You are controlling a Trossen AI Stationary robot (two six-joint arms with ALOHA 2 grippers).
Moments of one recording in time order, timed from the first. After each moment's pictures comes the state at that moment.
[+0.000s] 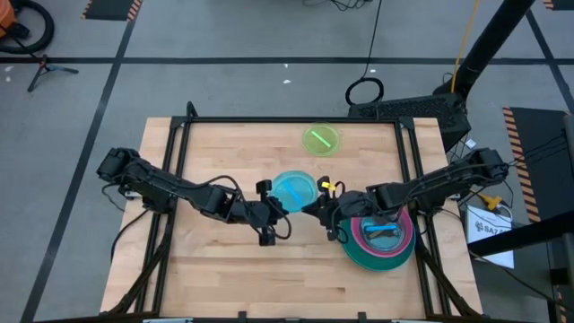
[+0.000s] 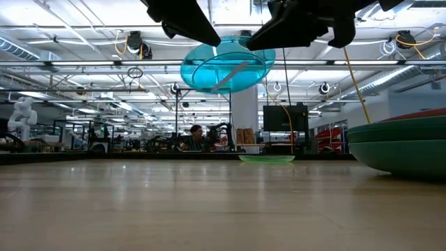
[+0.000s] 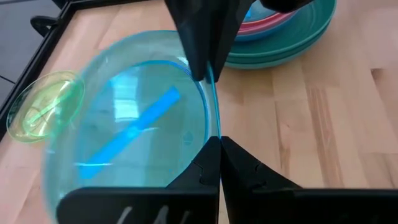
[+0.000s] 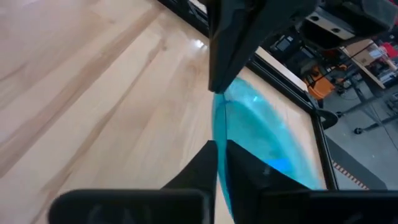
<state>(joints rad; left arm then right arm) -0.30 1.58 1.17 -0.31 -0.37 -0.11 0.24 1.39 0.80 0.13 0.27 -0.47</state>
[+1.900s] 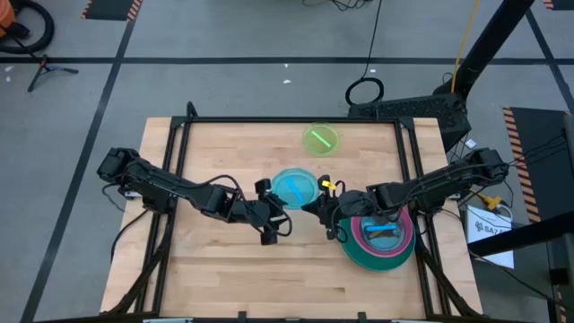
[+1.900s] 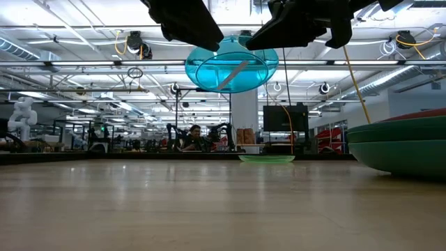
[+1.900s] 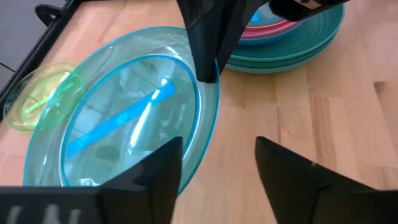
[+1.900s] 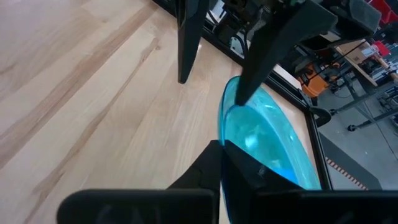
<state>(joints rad) -0.29 1.58 1.17 -0.31 -0.37 -0.18 0.24 1.39 0.80 0.13 0.29 -0.47</state>
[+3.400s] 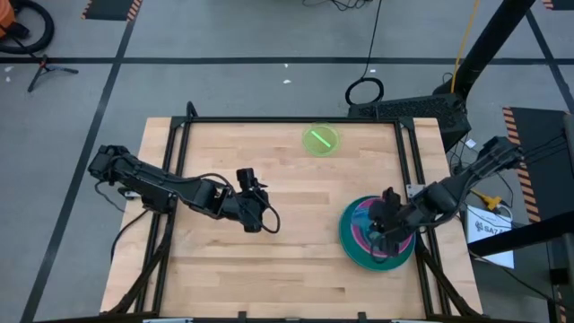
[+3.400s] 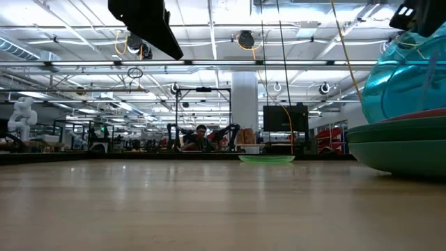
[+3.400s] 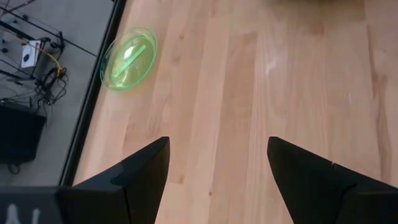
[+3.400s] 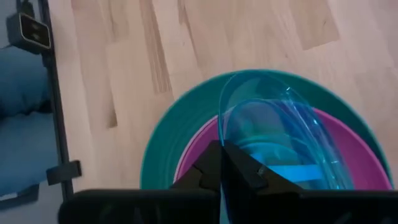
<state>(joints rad) -0.29 1.48 1.17 -0.65 -0.57 -0.09 0.58 1.05 0.97 -1.03 0.18 0.83</state>
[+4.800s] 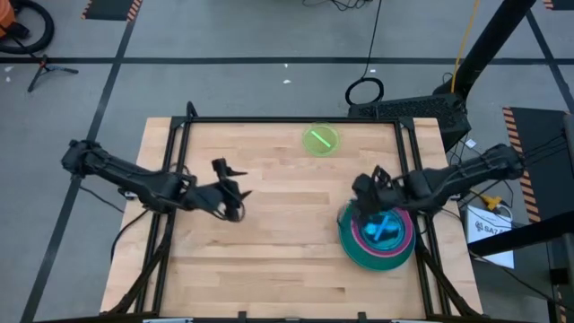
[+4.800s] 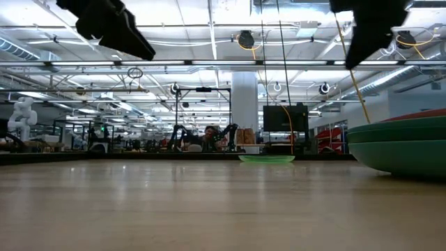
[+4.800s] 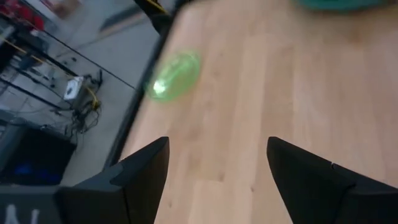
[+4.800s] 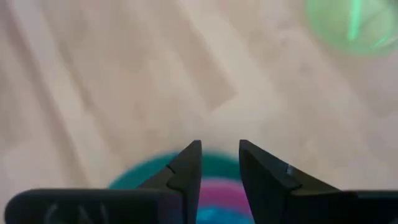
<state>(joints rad) -0.30 1.13 0.79 -0.38 -0.69 0.05 0.31 1.14 0.97 -0.98 0.35 0.79</state>
